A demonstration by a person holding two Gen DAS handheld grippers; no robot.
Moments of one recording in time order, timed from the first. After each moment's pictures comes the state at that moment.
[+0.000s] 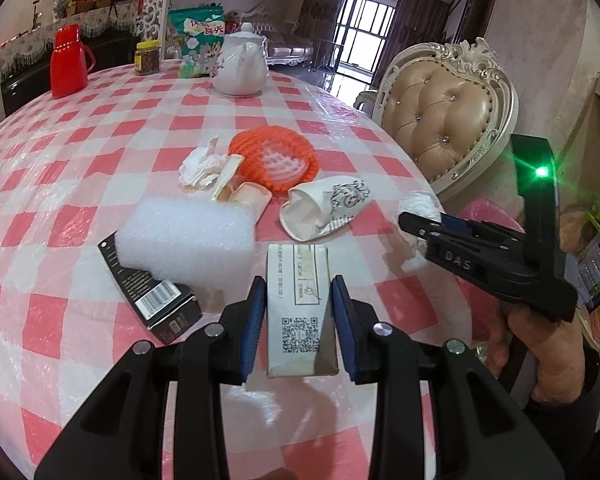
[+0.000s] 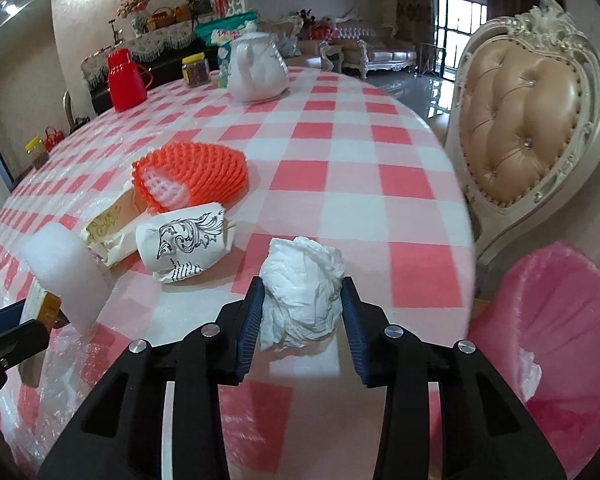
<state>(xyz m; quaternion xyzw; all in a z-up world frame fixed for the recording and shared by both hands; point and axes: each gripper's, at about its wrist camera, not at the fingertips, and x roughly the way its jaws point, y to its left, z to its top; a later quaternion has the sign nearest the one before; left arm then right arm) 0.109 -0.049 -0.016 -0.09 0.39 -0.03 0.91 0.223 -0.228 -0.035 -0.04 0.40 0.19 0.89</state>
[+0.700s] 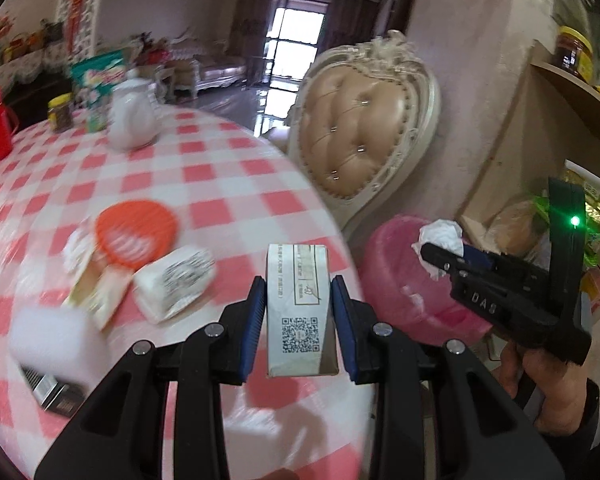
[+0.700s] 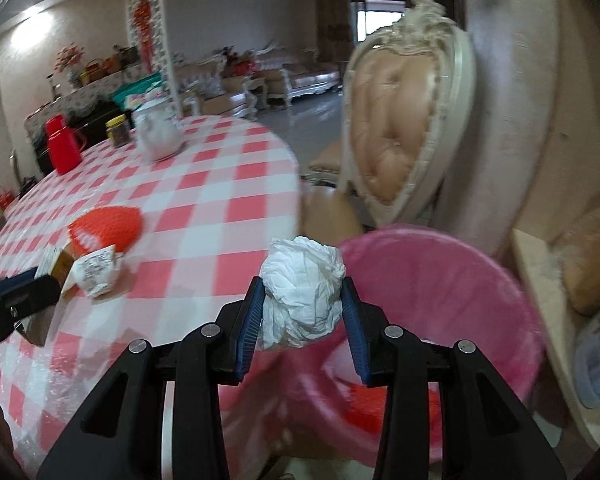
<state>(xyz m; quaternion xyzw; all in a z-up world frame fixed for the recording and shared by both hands) 0.158 -0.161 0.025 -0.05 0.35 -0.15 0.92 0.193 -0.370 0.006 0.01 0.36 0.07 0.93</state>
